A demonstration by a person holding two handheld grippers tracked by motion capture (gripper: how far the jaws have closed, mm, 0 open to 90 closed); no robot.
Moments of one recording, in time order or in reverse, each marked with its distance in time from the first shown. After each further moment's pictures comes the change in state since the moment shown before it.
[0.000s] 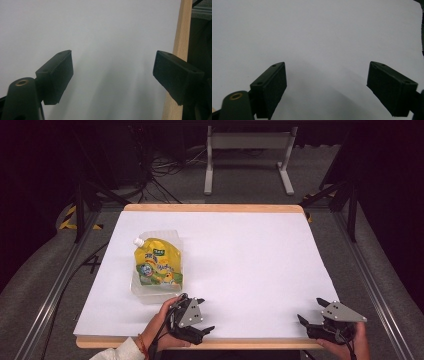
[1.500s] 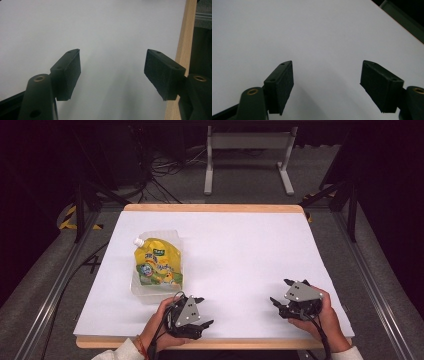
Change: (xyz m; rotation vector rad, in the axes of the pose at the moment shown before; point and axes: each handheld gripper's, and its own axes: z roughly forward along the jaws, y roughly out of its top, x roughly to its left) left arm 0.001 0.003 -0.005 -0.017 0.039 -0.013; right arm 0.030 0.077 0.044 0.001 0.064 -0.246
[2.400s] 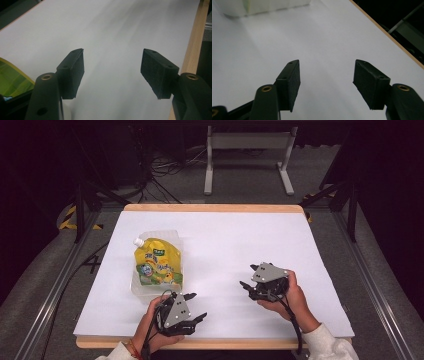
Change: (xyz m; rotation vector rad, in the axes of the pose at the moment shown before) left arm 0.004 0.000 -0.024 -0.052 0.100 -0.041; right arm 0.017 0.087 0.040 -0.067 0.099 -0.055
